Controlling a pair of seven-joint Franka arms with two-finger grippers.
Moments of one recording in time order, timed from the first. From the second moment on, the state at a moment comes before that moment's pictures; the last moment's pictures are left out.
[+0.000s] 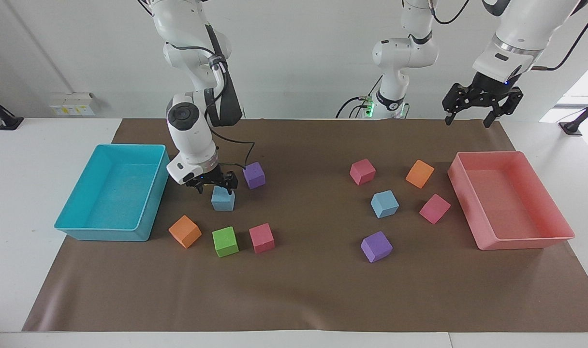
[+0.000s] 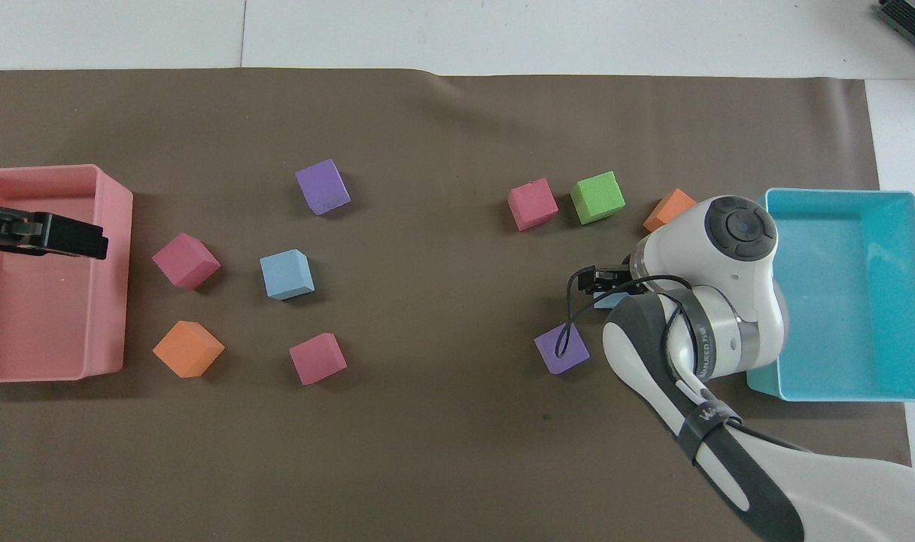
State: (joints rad) left arm -0.04 -0.04 -0.08 -1.52 -0.01 1.54 0.03; right arm 0.27 0.22 -0.05 -2.09 0.07 2.26 0.25
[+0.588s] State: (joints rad) left arm -0.05 -0.04 -0.08 -1.52 -0.01 1.56 0.03; right arm 0.27 0.23 -0.05 -2.16 0.07 2.34 0.24
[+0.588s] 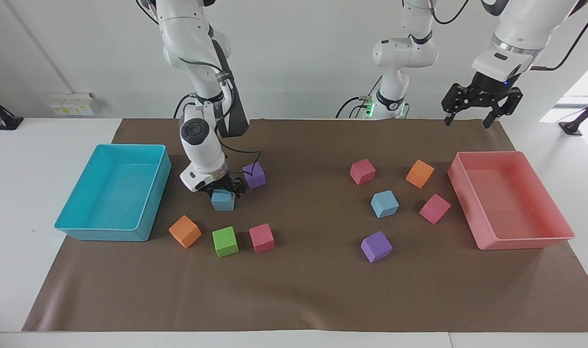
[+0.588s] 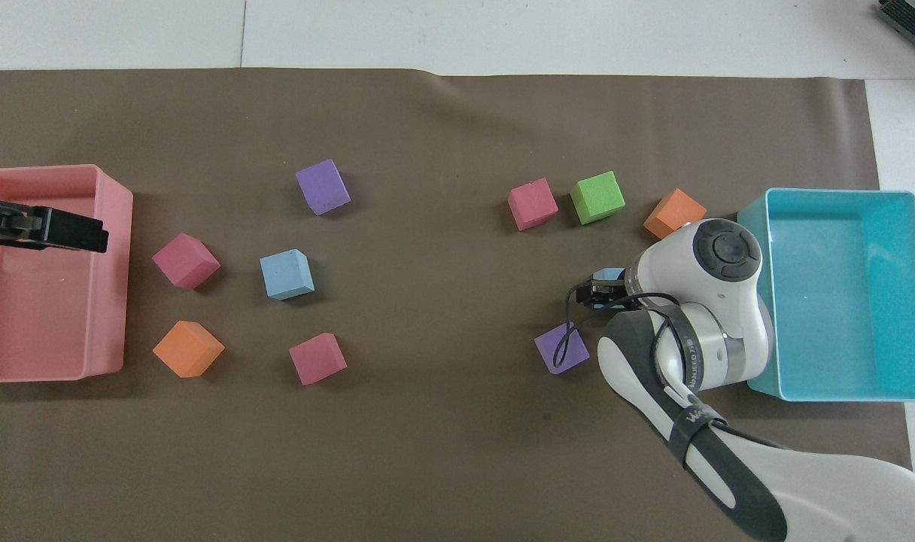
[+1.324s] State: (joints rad) left arm -0.05 -0.04 -0.08 -1.52 -0.01 1.57 0.03; right arm 0.27 0.18 -0.05 -2.09 0.07 2.26 0.23
